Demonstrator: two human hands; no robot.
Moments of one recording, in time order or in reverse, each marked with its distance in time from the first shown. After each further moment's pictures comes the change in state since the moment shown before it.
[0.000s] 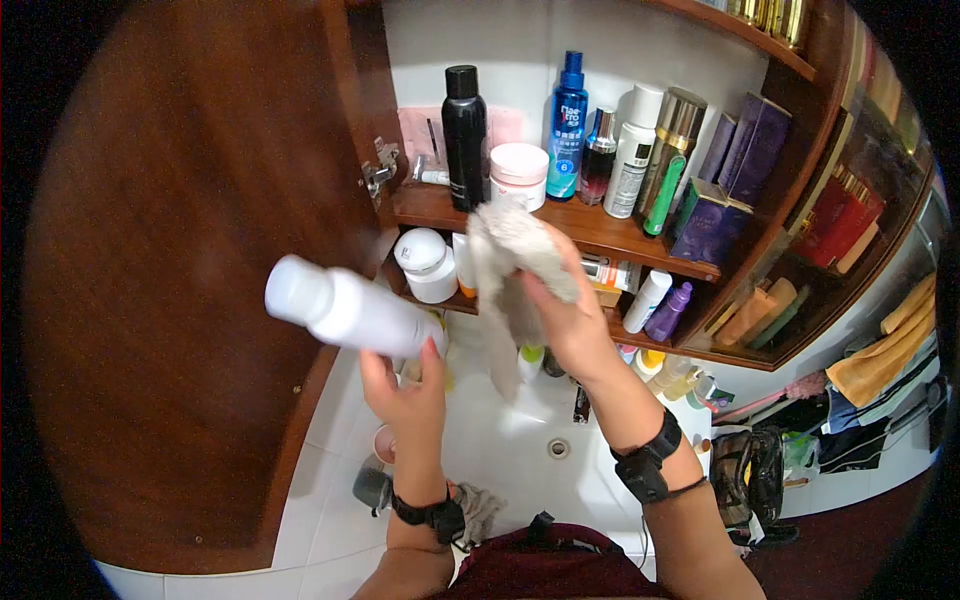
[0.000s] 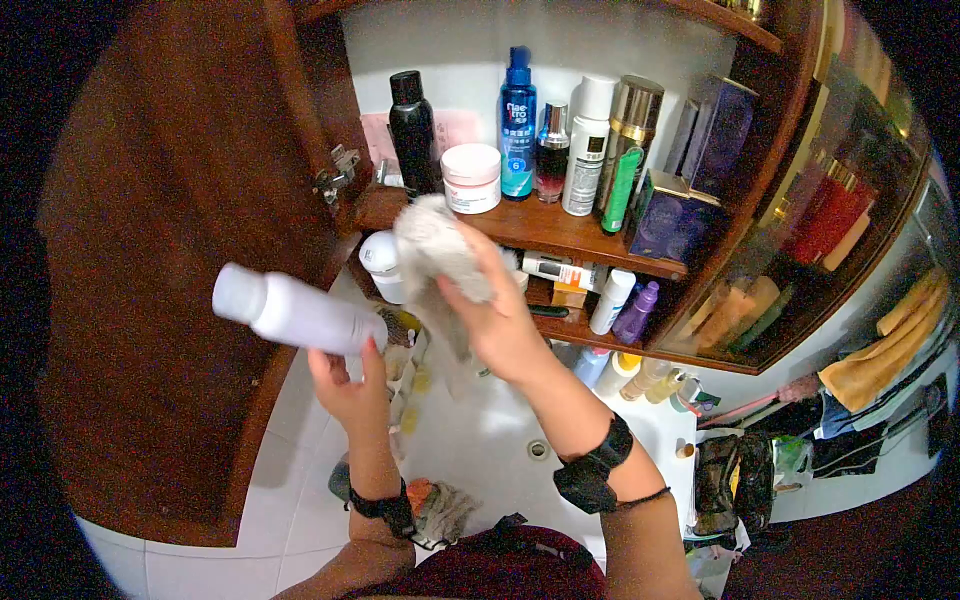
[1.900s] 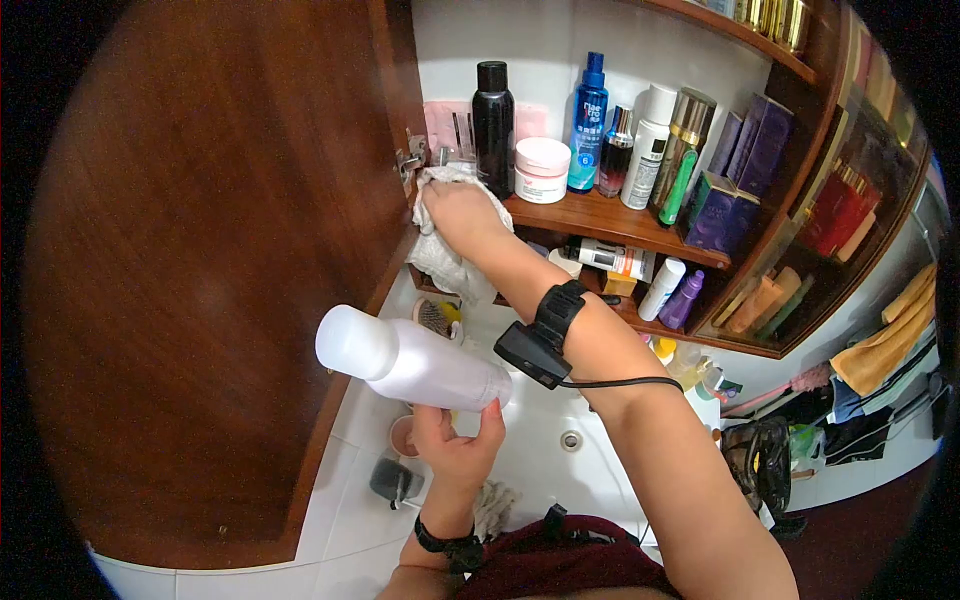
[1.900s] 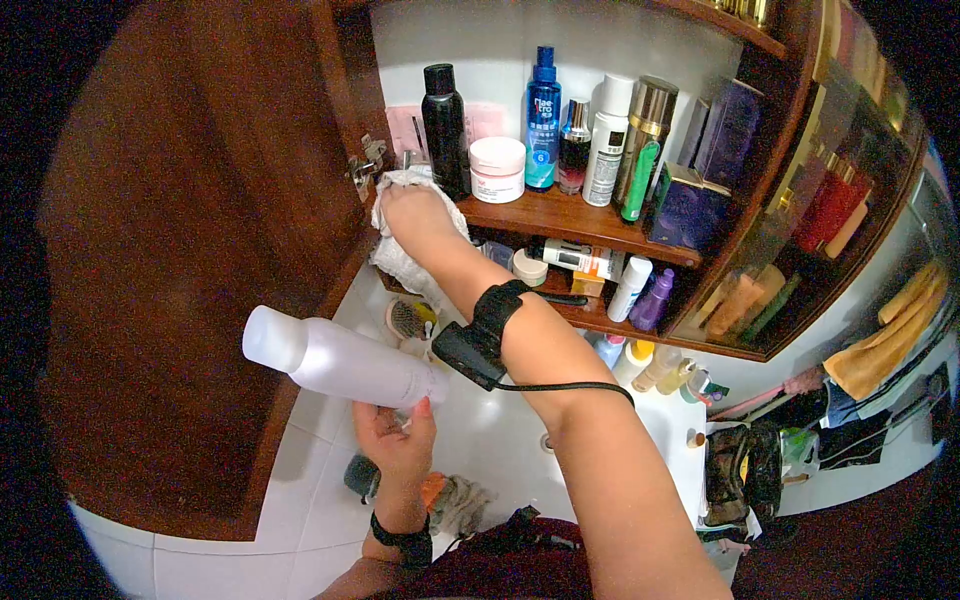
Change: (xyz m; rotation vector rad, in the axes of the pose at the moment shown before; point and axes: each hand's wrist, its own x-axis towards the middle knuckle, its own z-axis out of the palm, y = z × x) left_hand -0.051 0.041 -0.042 -0.308 -0.179 -0.197; right_hand 0.126 0.118 0.081 -1.311 -0.267 -0.453
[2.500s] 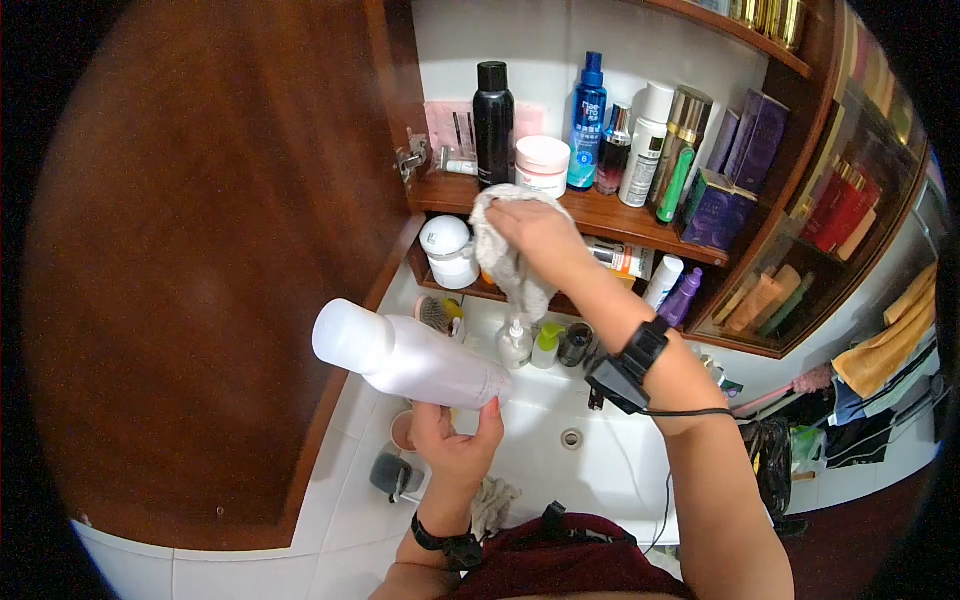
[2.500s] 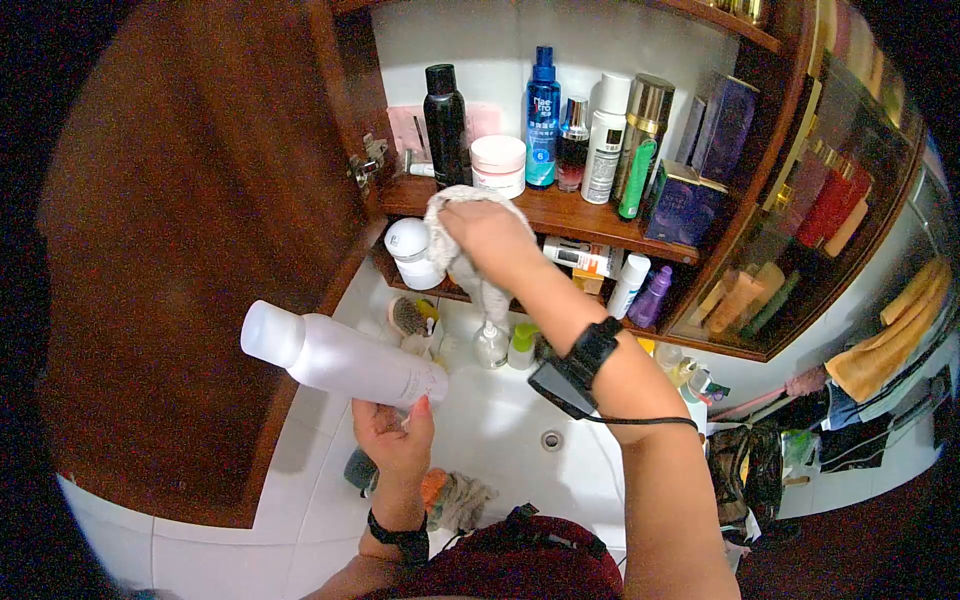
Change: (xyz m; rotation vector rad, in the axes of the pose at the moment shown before) left_hand -0.004 0.009 0.003 -0.043 0.018 0.002; right_hand -0.082 0.041 -0.075 0.123 0.027 -0.123
